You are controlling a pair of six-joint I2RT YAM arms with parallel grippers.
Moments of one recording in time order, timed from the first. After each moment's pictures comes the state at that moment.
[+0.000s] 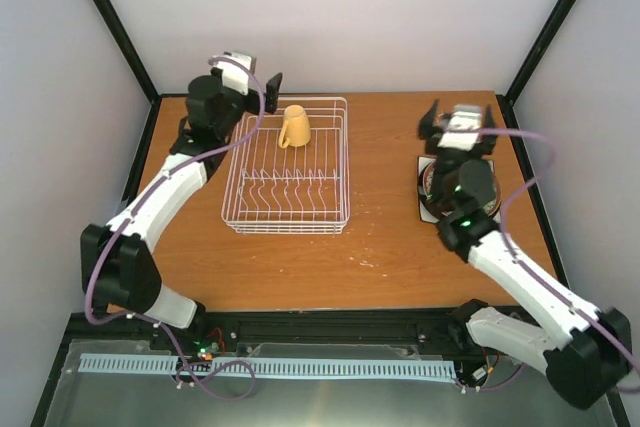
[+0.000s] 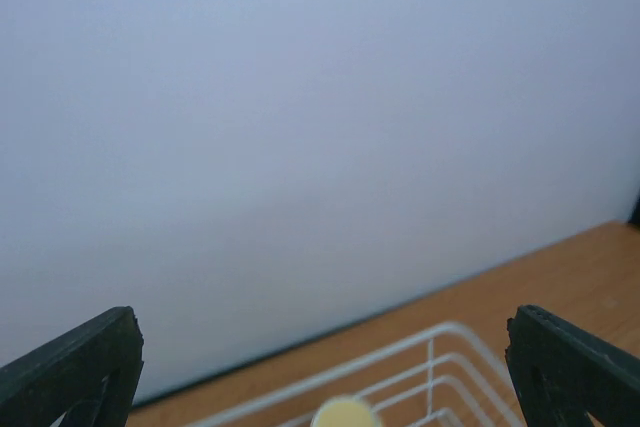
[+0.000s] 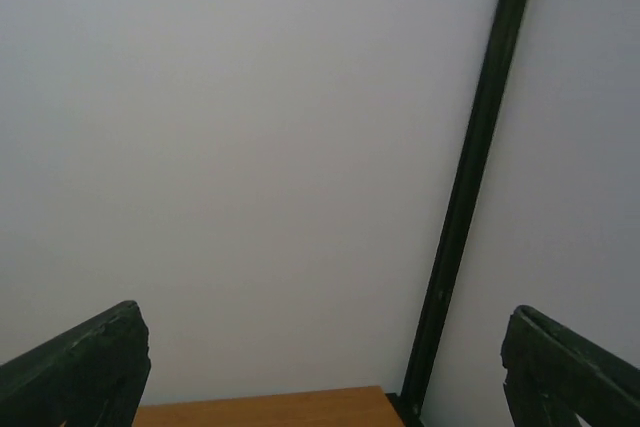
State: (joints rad) left arm -0.29 1.52 1.23 0.22 0.07 0.07; right arm 0.62 1.05 0.69 0.83 0.81 -0.57
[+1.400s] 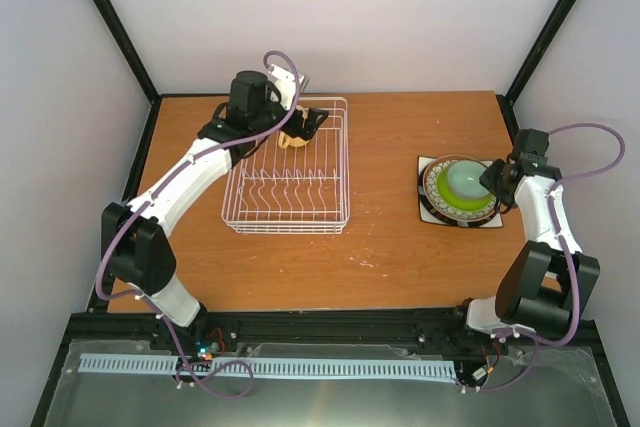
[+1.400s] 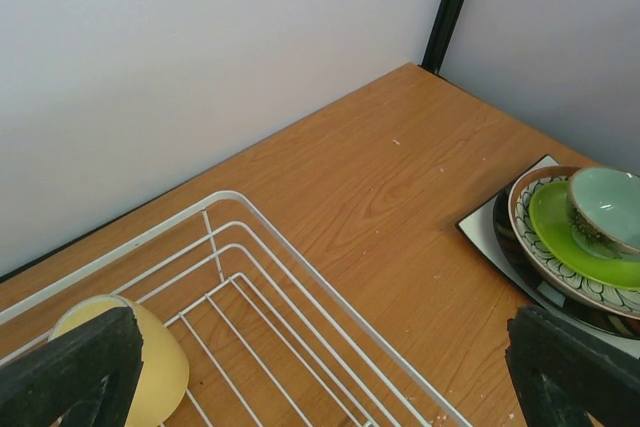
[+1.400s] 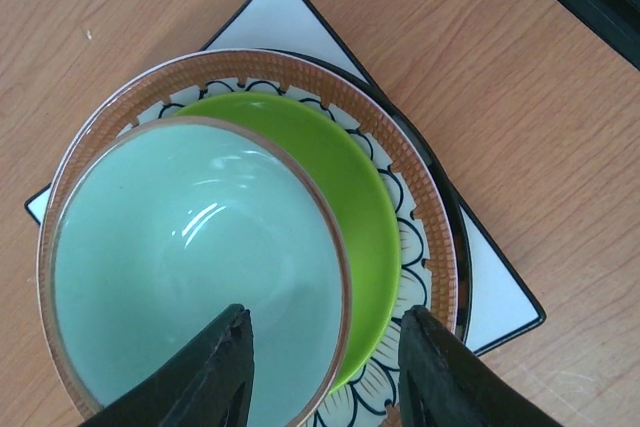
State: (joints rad) left arm -0.44 1.62 1.47 -0.23 0.32 0.05; right arm -0.31 1.39 1.06 -0.70 -0.04 0.46
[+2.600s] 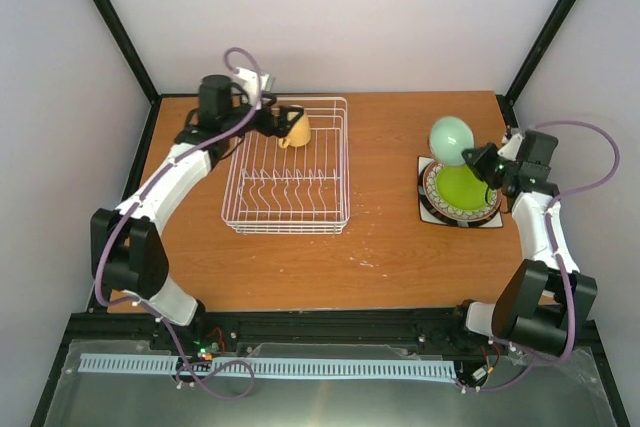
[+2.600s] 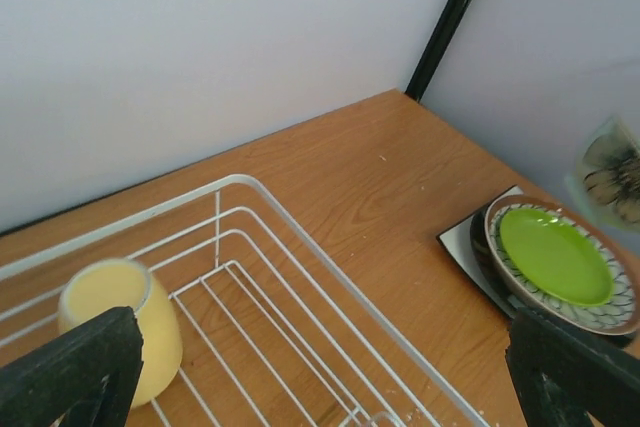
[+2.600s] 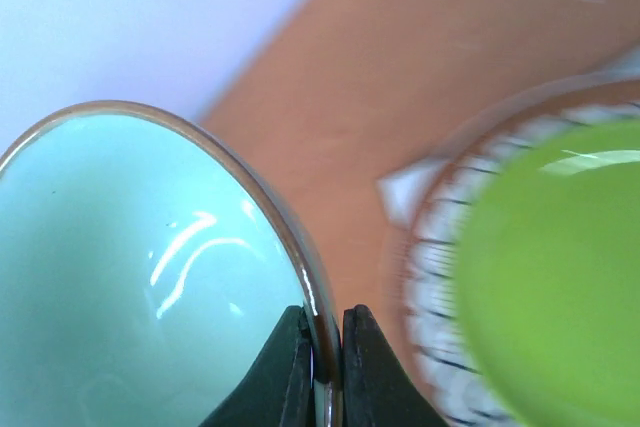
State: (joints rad) left arm -0.32 1.60 1.38 -0.15 0.46 -0.03; right arm -0.32 1.31 0.93 -0.38 -0.50 0.54
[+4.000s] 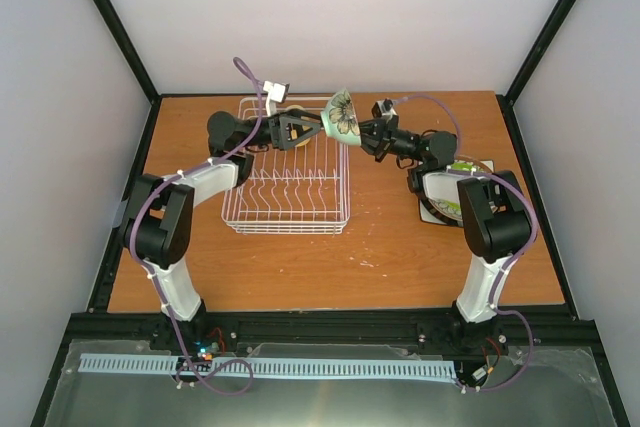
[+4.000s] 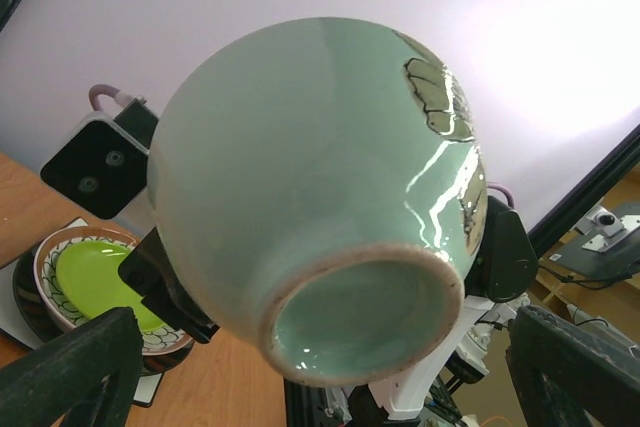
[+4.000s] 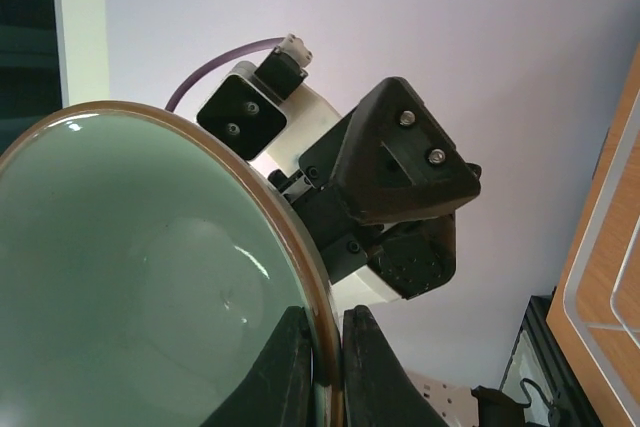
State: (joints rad) left arm -0.32 1.80 1.12 1.26 1.20 -1.24; right arm 0.27 1.87 1.00 1.50 -1.15 2.02
